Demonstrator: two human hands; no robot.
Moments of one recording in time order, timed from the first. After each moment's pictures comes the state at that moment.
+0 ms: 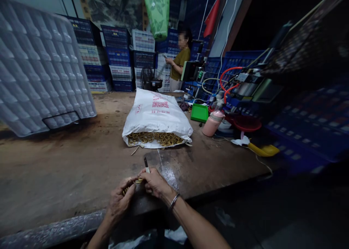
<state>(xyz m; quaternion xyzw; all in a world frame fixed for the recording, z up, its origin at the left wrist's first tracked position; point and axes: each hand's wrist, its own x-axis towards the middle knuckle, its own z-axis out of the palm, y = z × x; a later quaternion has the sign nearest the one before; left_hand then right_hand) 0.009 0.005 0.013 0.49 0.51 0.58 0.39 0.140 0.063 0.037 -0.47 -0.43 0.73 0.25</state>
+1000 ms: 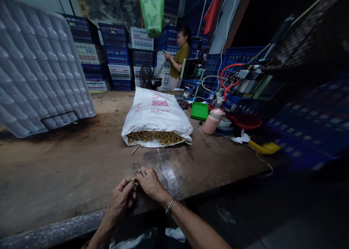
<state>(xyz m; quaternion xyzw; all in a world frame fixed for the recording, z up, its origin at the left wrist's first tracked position) 0.014 0.002 0.014 0.33 0.53 0.50 0.60 0.127 0.055 0.036 -0.52 -0.62 0.50 0.29</state>
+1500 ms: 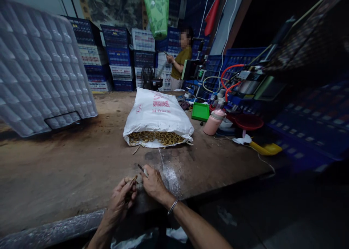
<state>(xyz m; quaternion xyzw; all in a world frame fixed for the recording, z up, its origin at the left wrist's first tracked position) 0.014 -0.002 0.020 0.24 0.46 0.55 0.65 0.134 0.054 0.038 -0.53 -0.72 0.36 0.27</state>
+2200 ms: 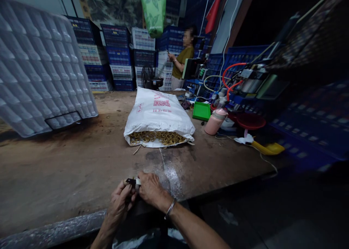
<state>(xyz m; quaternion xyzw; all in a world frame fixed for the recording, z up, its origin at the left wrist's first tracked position) 0.011 -0.006 0.008 0.26 0.47 0.57 0.62 0.127 0.049 0.028 -0.49 -0.85 0.19 0.08</state>
